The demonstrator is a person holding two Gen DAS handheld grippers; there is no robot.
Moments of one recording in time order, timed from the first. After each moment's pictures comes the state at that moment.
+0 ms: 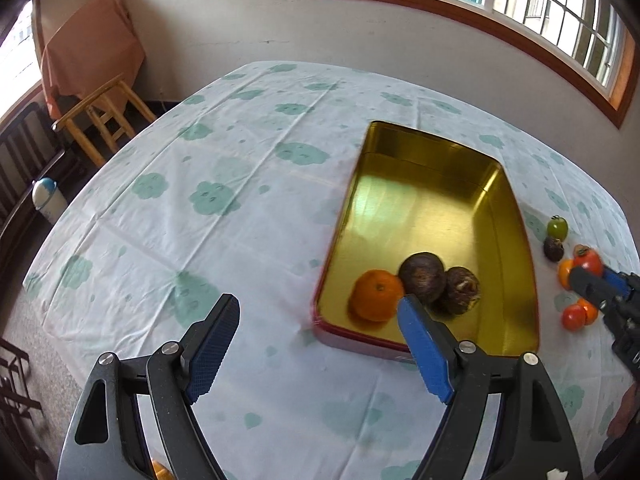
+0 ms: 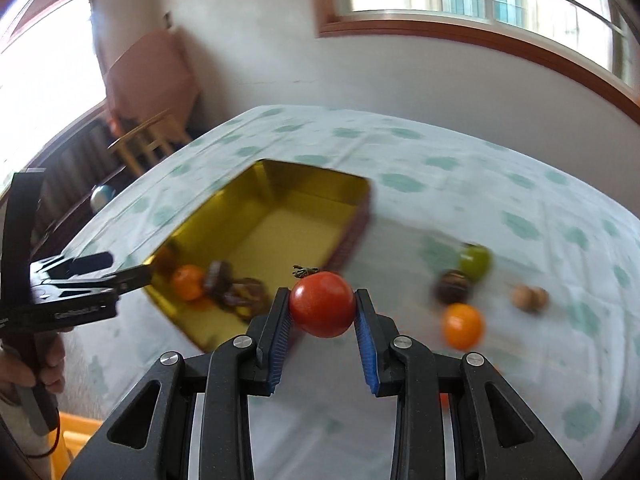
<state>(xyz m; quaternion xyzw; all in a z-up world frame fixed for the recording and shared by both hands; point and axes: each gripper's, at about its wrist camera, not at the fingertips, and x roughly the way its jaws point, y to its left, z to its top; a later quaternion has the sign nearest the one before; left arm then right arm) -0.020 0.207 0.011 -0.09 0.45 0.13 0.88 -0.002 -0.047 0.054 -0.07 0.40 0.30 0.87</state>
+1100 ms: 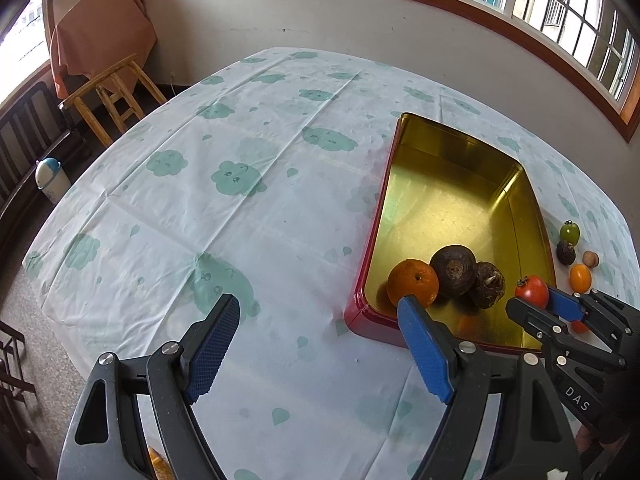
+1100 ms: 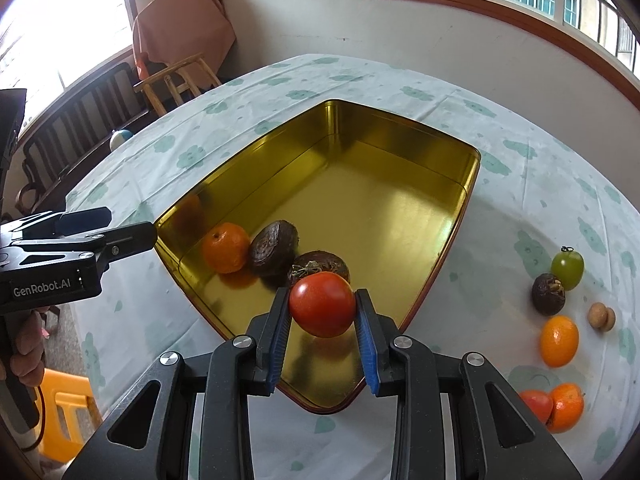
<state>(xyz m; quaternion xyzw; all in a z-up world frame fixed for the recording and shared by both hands) -0.028 0.230 0.001 -0.12 0.46 0.14 0.87 -0.006 0.024 0.010 -0.13 0.44 0.34 0.82</state>
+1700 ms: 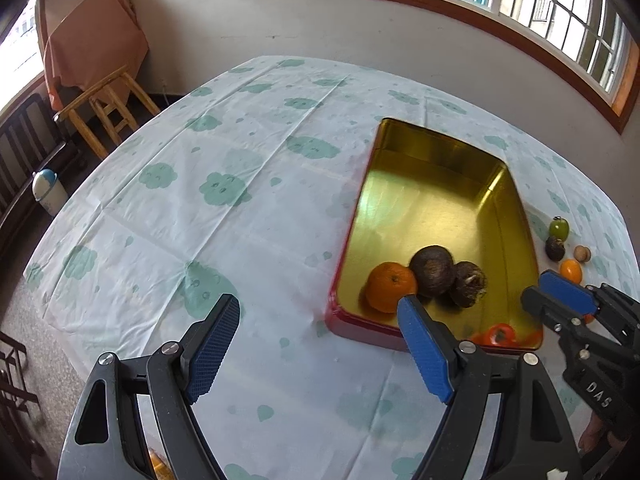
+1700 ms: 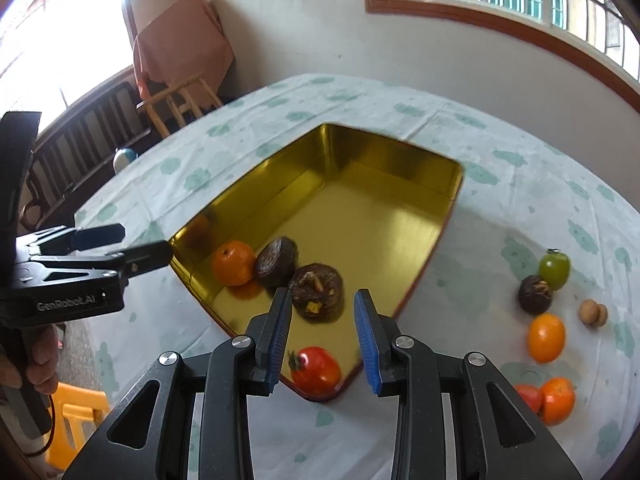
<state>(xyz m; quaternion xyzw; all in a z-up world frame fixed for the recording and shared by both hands) -0.027 0.212 0.012 -0.10 0.45 0.13 0.88 -0.013 0.006 0.029 -0.10 0.42 0.34 0.84</state>
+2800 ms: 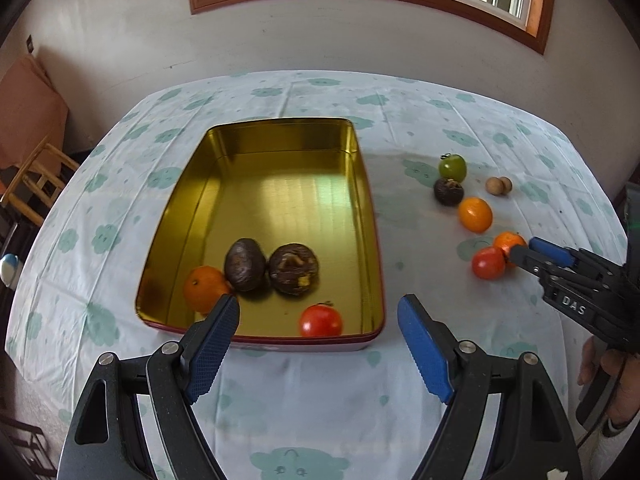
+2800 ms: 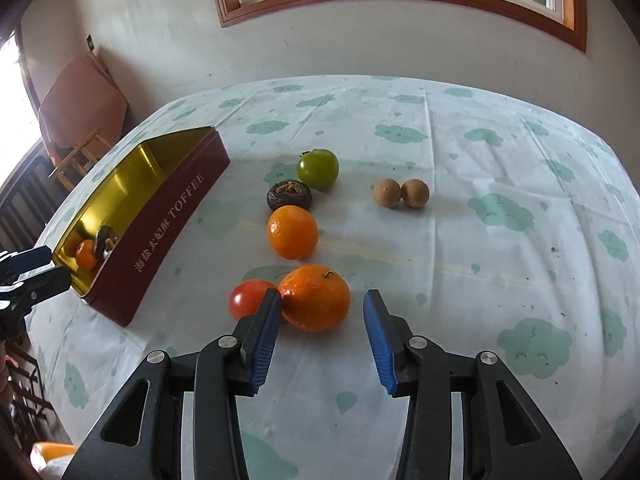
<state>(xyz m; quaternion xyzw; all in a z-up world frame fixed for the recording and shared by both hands) -0.005 0.079 0.019 -0.01 0.46 0.01 0.89 0.018 -0.164 -0.002 -0.01 0.45 0.18 0.88</state>
